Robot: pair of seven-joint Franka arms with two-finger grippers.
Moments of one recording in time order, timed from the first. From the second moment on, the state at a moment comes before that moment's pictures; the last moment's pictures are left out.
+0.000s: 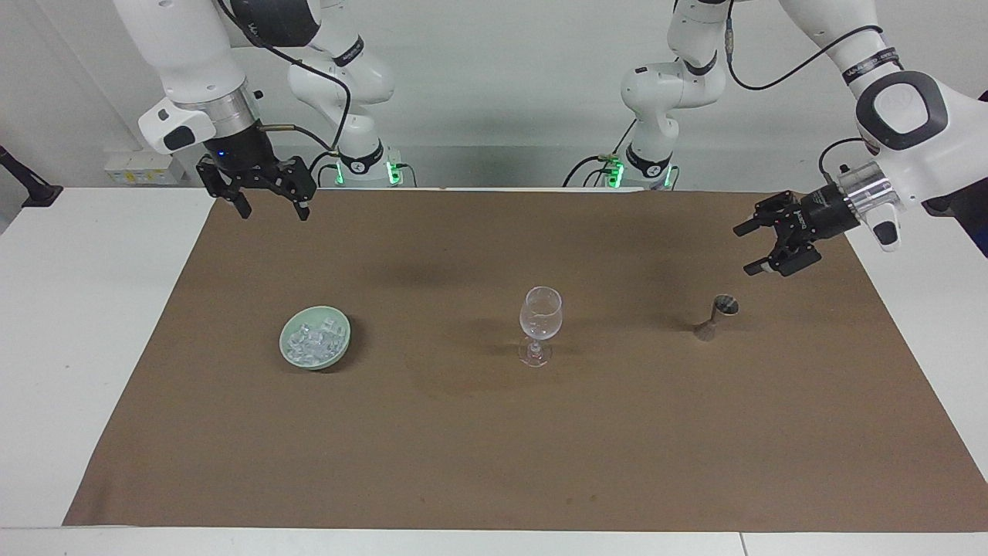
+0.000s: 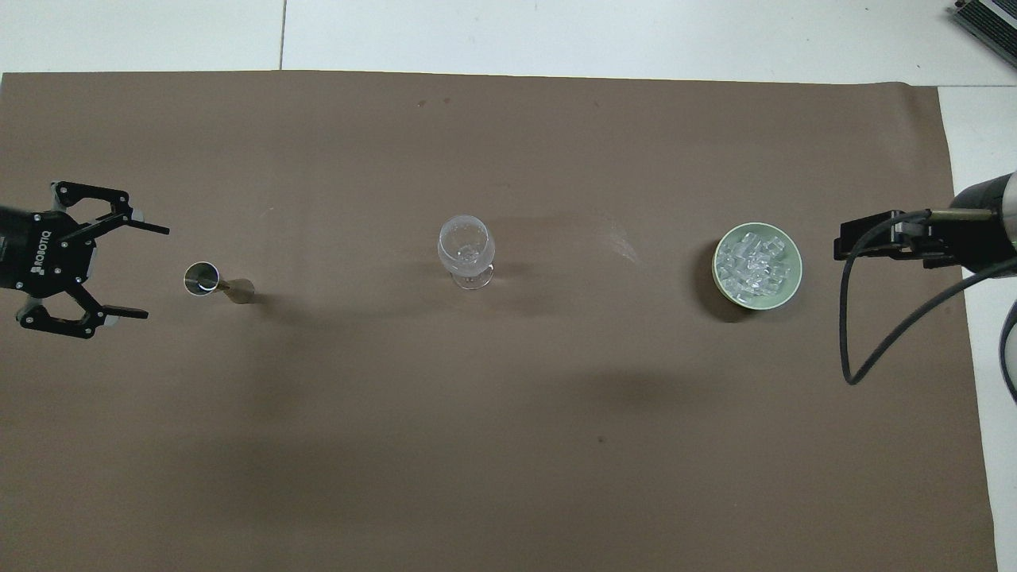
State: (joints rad) left arm 0.06 0.09 0.16 -1.80 -0.72 1.61 -1.01; right arm -0.01 -0.03 0.04 -1.62 0.03 1.65 0.13
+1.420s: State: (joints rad) left arm 0.11 0.36 0.24 -1.84 -0.93 1.62 -0.97; right arm -0.01 -0.03 0.04 -1.62 0.03 1.65 0.13
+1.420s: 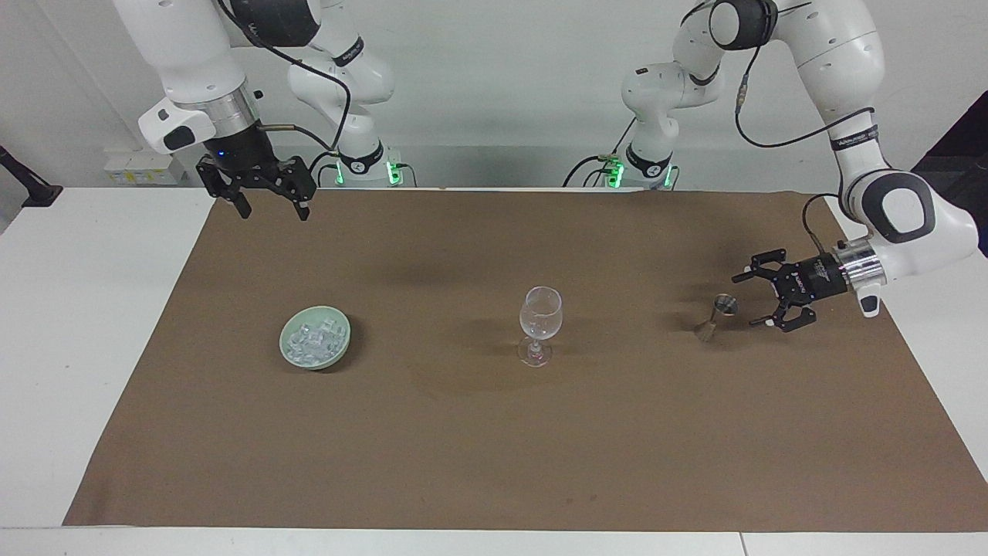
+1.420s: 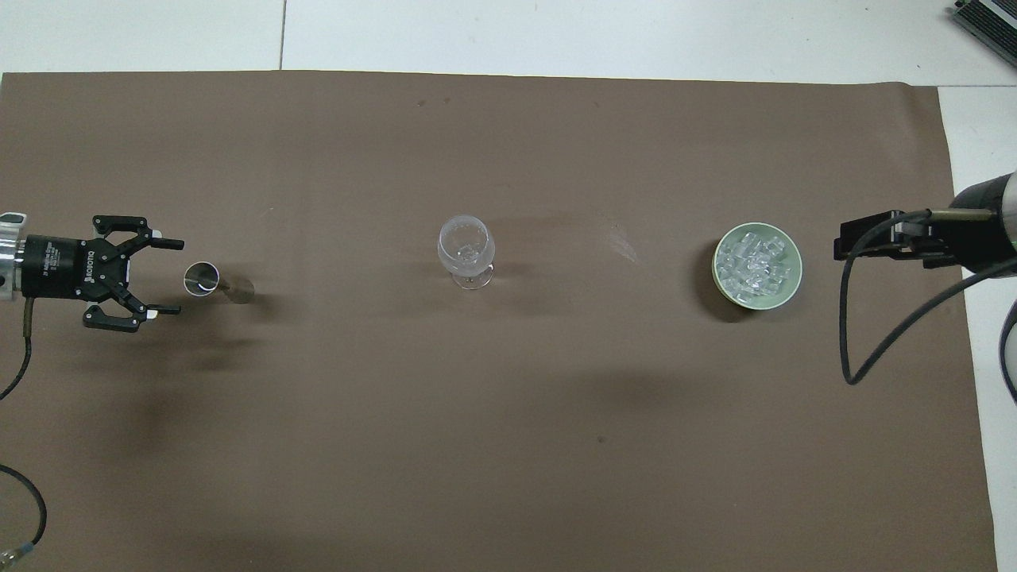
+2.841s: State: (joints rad) left arm 0.12 0.43 0.24 -1.93 -1.05 1.62 -0.66; right arm -0.01 -0.03 0.04 -1.62 0.03 1.65 0.13
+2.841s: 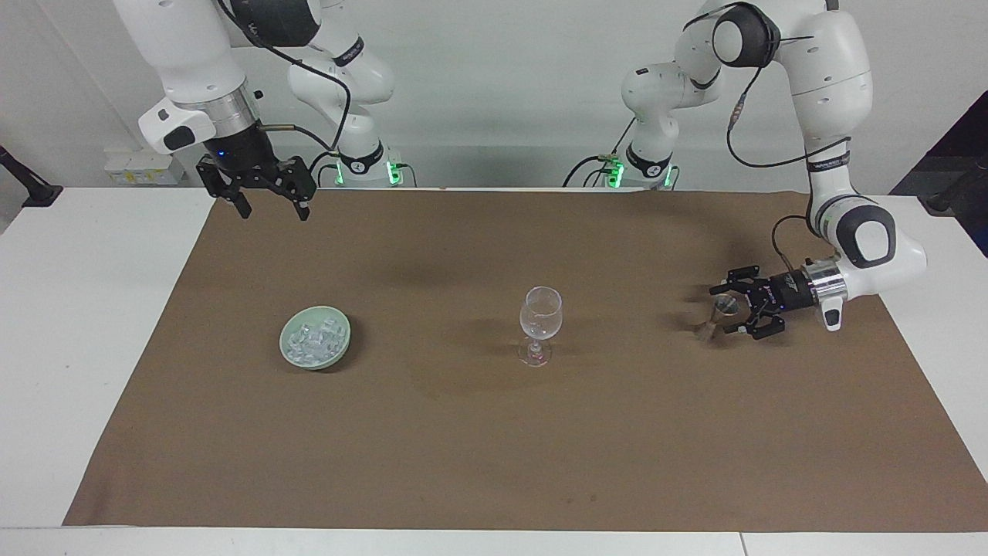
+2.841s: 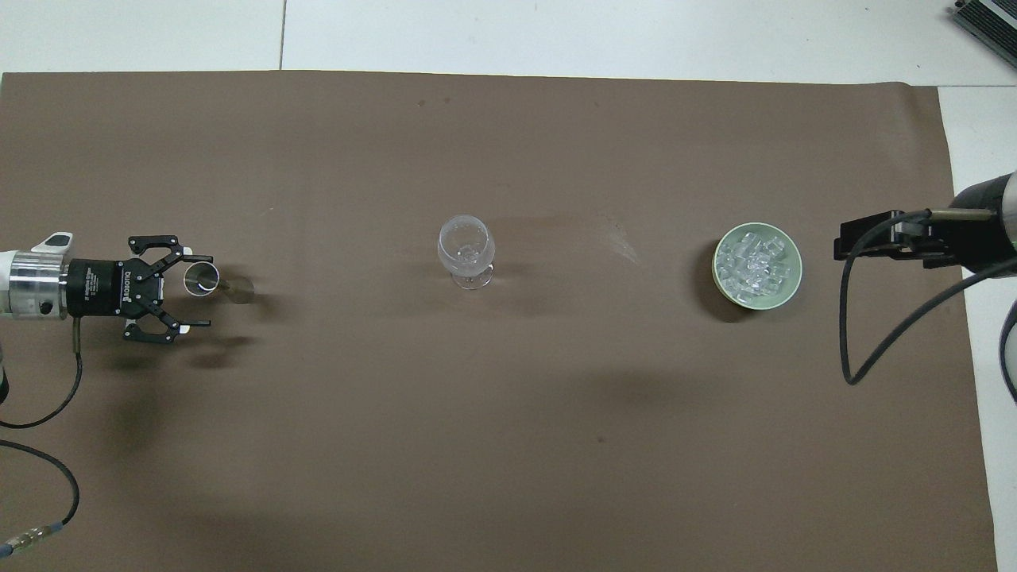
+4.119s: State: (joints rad) left arm 0.12 0.43 0.23 -1.95 -1.11 1.65 -0.66; right arm -0.01 -0.03 0.04 -1.62 0.03 1.65 0.13
